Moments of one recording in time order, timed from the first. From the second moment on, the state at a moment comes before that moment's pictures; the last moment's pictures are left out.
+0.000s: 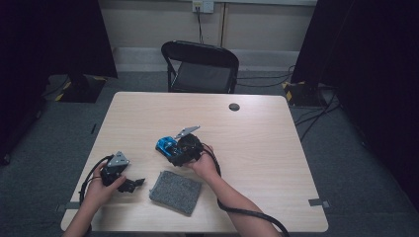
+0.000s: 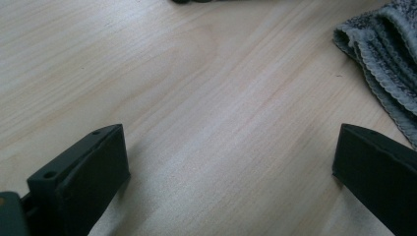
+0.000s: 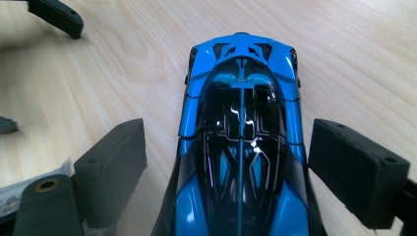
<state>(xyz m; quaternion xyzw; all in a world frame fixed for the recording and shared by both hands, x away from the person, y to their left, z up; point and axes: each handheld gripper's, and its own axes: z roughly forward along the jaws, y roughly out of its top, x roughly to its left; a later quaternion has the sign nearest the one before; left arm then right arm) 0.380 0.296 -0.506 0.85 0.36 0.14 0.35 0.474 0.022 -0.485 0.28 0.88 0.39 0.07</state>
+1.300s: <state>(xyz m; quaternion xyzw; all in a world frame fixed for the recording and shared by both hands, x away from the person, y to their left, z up) 0.380 0.296 -0.506 0.85 0.36 0.14 0.35 0.482 0.042 -0.498 0.30 0.88 0.35 0.10</state>
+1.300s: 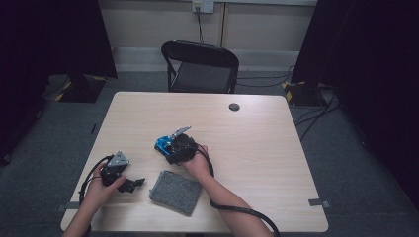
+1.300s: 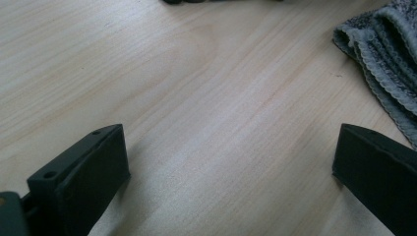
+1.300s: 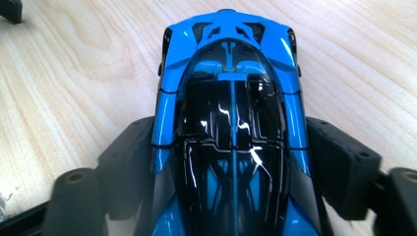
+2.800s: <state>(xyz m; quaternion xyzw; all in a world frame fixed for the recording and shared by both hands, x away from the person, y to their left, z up) 0.380 0.296 -0.506 0.85 0.36 0.14 0.35 0.483 0.047 -0.498 0.32 0.88 0.34 0.10</state>
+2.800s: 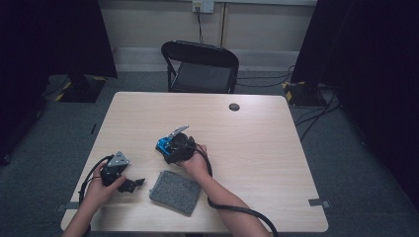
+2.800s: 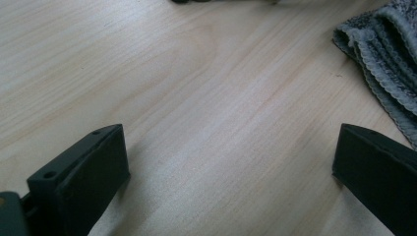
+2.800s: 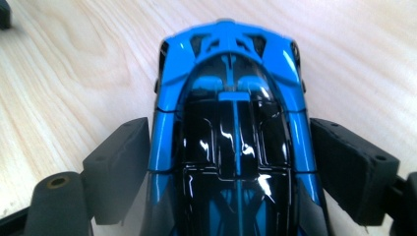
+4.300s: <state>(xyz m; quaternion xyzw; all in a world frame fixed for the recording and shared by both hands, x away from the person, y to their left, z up) 0.380 0.296 -0.506 0.85 0.36 0.14 0.35 0.492 0.033 -0.473 0.32 0.89 0.32 0.07</state>
